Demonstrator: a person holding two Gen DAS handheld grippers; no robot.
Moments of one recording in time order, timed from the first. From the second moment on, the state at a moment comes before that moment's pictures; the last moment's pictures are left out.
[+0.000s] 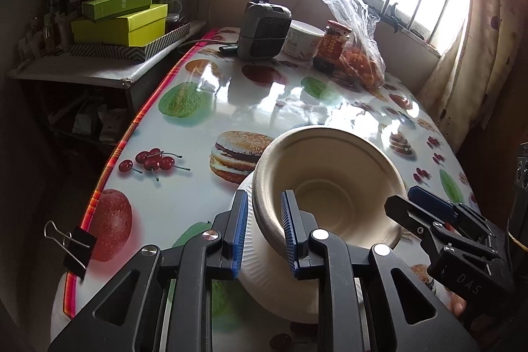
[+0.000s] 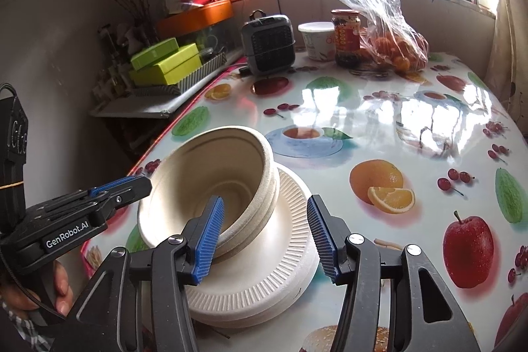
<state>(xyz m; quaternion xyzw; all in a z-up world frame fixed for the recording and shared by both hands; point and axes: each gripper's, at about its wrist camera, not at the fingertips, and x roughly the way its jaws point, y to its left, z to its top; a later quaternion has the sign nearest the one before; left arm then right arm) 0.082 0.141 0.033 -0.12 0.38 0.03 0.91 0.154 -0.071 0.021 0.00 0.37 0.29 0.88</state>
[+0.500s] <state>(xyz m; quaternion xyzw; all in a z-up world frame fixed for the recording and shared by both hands) 0.035 0.107 0.024 -0.02 0.34 0.07 0.94 0.112 -0.094 0.015 -0.05 0.32 0.28 0.90</state>
